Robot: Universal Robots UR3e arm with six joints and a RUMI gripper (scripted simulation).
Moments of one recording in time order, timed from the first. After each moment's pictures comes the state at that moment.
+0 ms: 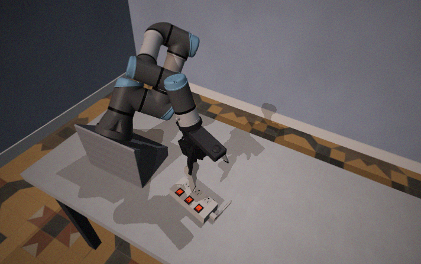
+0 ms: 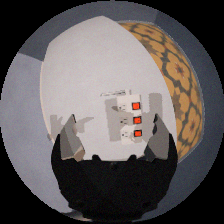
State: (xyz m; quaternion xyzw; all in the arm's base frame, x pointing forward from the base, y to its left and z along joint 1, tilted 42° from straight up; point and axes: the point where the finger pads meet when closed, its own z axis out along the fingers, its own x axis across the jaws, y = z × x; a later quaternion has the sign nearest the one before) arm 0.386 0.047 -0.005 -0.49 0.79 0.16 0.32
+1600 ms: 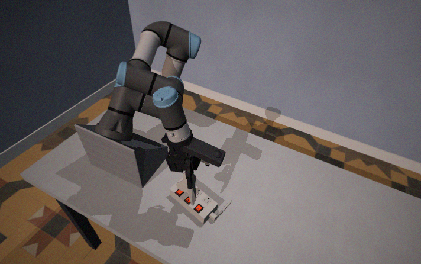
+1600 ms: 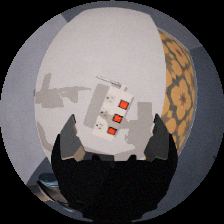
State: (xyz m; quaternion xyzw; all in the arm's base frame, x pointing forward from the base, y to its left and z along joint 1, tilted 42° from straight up) arm 0.367 0.033 -0.036 -0.69 0.61 0.14 0.36
